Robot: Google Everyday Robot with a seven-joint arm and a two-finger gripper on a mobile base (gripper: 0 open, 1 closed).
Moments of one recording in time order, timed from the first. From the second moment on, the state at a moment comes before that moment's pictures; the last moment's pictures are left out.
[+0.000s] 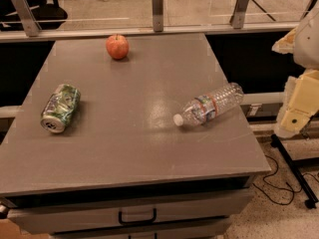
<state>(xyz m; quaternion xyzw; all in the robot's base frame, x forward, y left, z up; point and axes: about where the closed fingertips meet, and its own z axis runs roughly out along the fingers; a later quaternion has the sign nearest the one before) 0.438 -0.217 0.976 -0.60 0.78 -0.03 0.16</state>
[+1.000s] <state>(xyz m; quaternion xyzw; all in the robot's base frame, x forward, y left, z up) 0.505 -0.170 0.966 -0.61 0.76 -0.01 0.23</state>
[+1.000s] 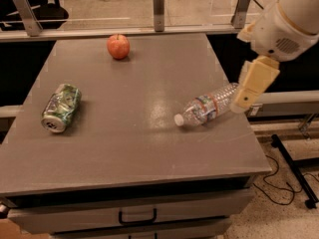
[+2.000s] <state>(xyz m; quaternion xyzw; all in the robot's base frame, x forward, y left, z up) 0.614 -0.084 0.970 -0.59 0.73 0.06 0.34</state>
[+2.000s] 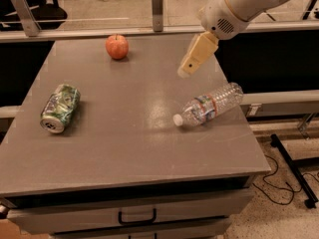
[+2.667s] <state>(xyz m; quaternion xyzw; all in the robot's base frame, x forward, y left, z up) 0.676 -0.030 0.951 -0.54 0.73 0.09 0.41</state>
